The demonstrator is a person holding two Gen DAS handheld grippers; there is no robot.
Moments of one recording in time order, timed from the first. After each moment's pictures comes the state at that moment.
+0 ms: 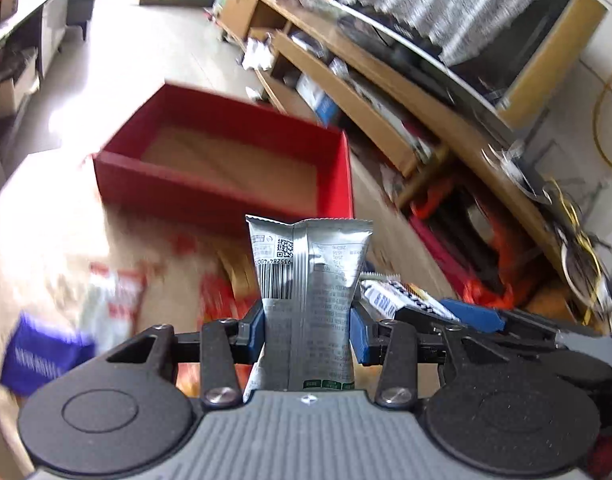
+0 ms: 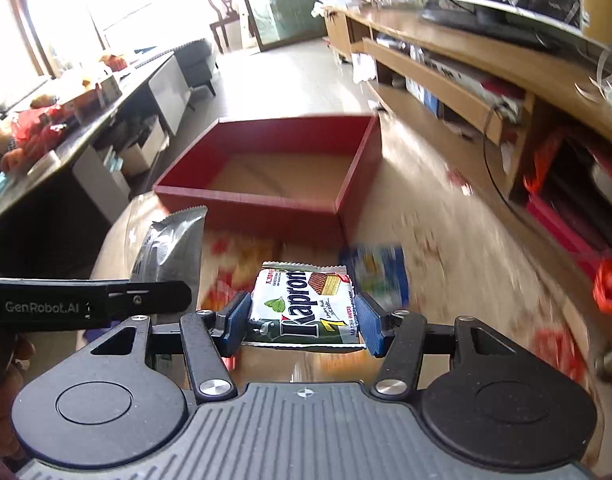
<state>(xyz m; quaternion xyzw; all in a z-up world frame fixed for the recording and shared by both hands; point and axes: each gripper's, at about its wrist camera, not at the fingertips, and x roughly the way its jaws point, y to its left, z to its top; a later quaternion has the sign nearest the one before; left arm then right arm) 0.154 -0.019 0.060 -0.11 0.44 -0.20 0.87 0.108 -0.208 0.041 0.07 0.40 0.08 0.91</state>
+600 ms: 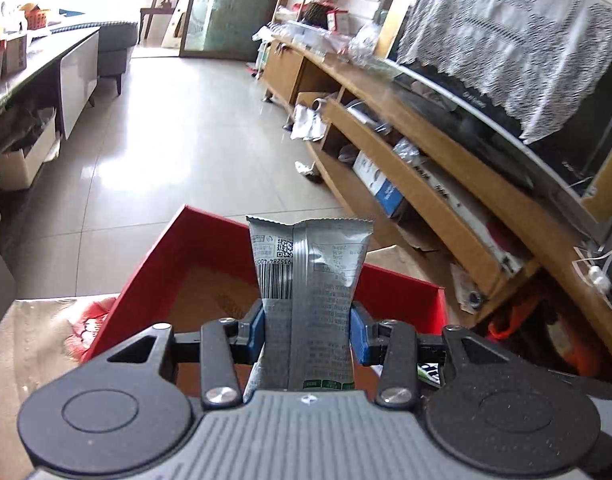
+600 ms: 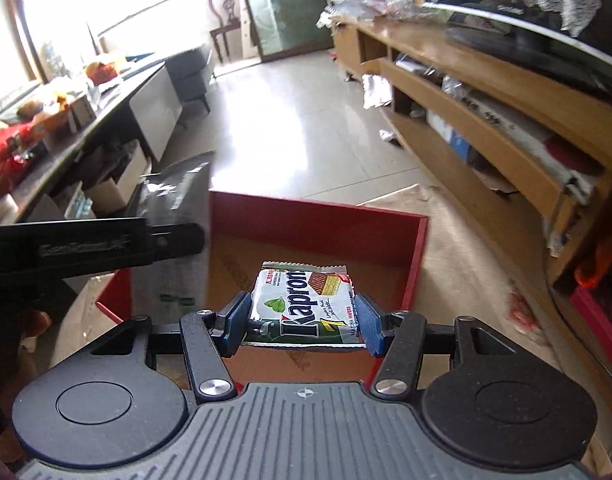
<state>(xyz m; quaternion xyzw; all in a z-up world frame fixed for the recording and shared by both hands) 0.334 -0.023 0.042 -0.10 0.38 -0.13 0.91 0.267 -0.181 0.024 0.06 0.39 0.08 0.91</state>
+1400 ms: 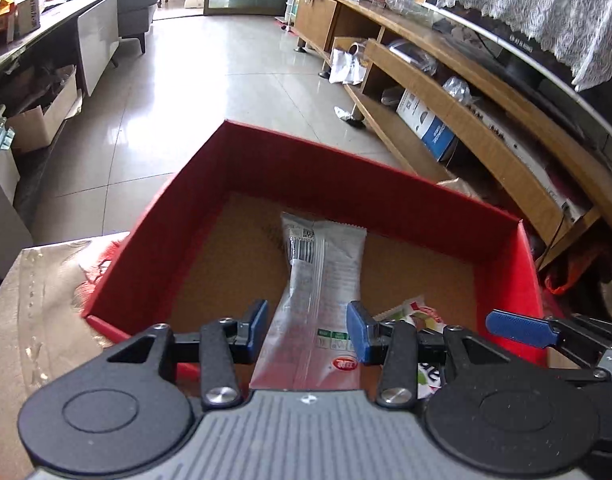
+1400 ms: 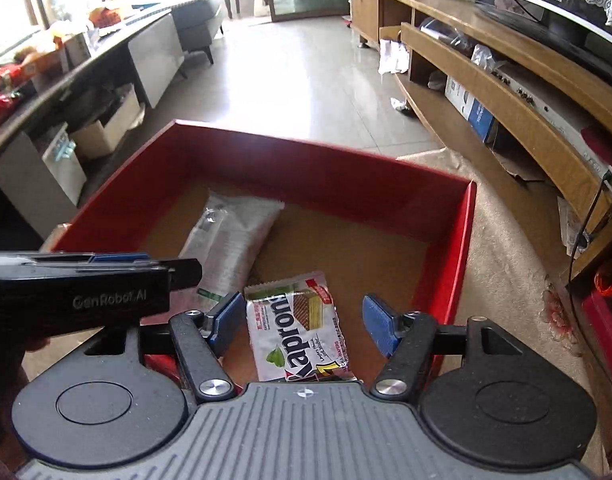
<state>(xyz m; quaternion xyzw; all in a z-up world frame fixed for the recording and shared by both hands) 0.335 -0.017 -0.010 -0.08 0.44 -0.09 0.89 0.290 -0.161 -0.003 0.00 0.43 0.09 0.90</state>
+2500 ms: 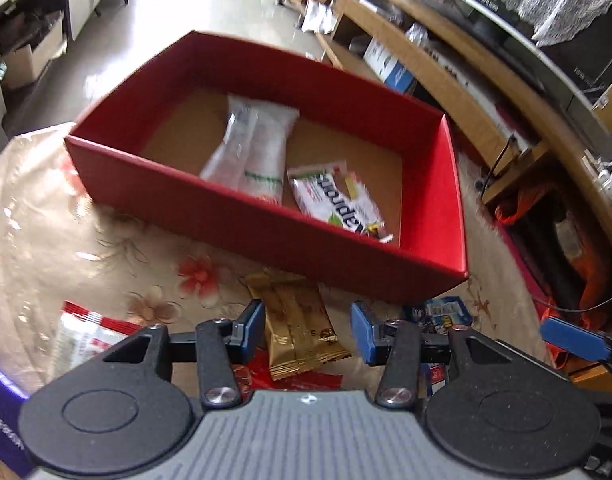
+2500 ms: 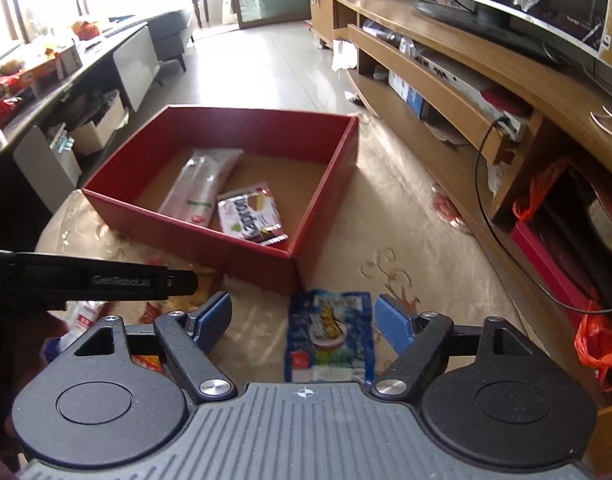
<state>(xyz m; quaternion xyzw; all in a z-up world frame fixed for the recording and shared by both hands) 0.249 -0.050 -0.024 -0.10 0.51 -0.12 0.85 0.175 -0.210 0.021 0.02 0.43 0.03 0.90</state>
